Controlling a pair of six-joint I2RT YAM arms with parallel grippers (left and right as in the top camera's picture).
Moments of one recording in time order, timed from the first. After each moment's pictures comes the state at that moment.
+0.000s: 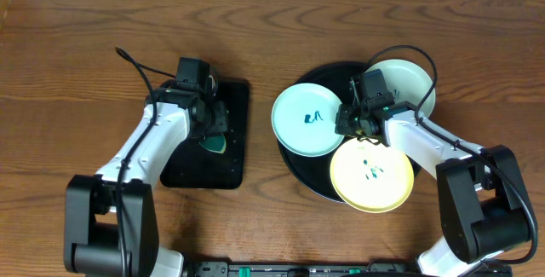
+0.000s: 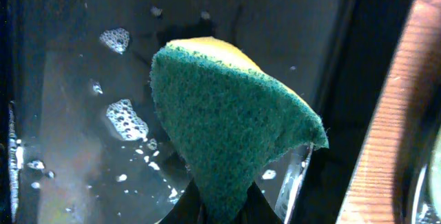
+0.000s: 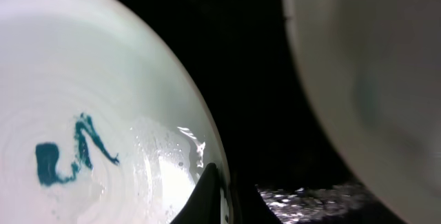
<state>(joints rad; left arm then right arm) -0.15 1.65 1.04 -0.70 0.10 -0.30 0.32 1.79 0.95 -0.33 -0.12 0.49</state>
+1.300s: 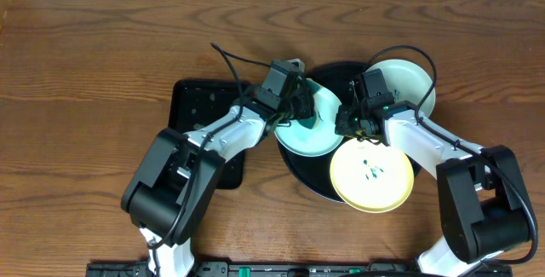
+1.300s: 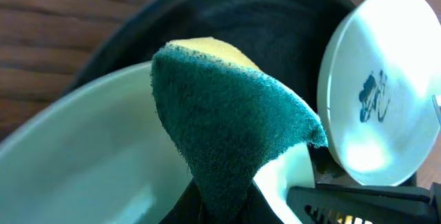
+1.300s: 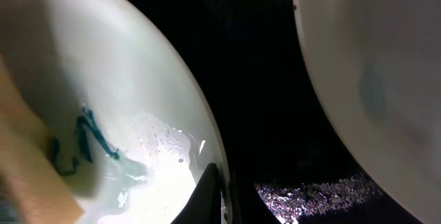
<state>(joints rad) -0.55 1.93 1.10 0.01 0.28 -0.65 0.32 1.79 0.96 -0.35 -0.13 0.49</state>
